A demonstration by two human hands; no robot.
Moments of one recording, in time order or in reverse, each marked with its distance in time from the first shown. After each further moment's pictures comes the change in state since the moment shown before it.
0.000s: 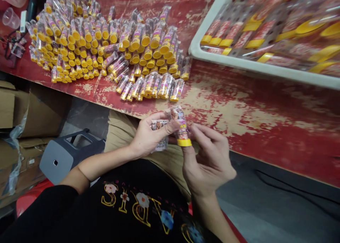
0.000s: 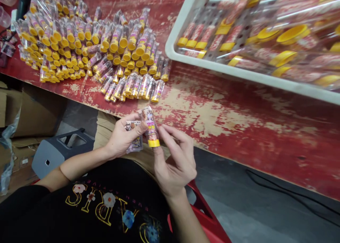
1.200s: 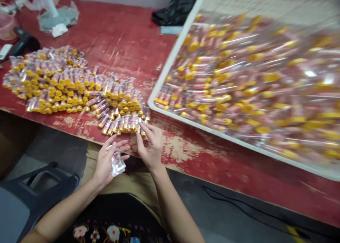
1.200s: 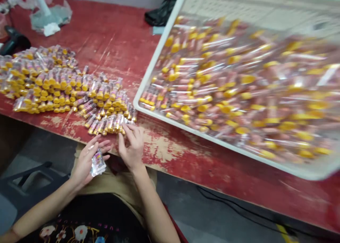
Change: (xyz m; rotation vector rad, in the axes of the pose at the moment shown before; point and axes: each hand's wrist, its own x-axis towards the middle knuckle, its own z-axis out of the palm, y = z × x) left_hand -0.001 0.035 -0.048 -0.287 0.292 0.077; right_hand 0.085 0.043 0.080 -0.215 -0.050 -0.279
